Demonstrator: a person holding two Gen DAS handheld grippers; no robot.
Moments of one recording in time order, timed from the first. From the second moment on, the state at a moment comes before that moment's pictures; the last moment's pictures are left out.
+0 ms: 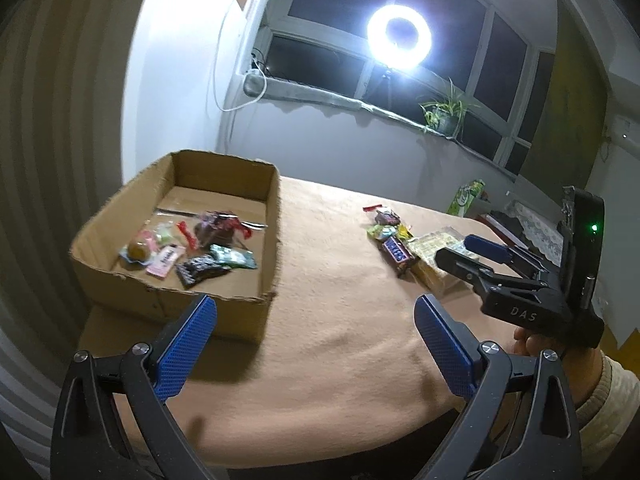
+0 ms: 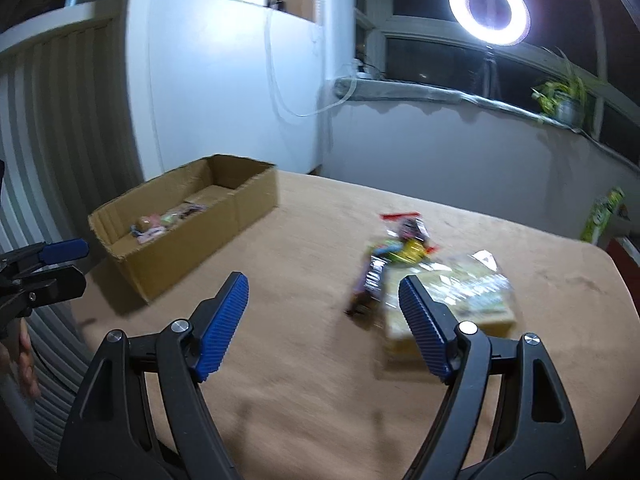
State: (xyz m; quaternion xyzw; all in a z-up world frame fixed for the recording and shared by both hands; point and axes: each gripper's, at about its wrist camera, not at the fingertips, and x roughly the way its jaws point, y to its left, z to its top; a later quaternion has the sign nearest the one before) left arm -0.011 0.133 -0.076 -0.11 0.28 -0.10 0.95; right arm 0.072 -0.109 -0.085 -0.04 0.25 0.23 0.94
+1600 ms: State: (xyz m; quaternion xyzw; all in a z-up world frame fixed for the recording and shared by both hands) left arm 0.100 -0.053 -0.109 -0.07 0.36 -0.25 0.90; right arm 0.144 -0.242 -0.110 0.10 0.32 0.25 0.91
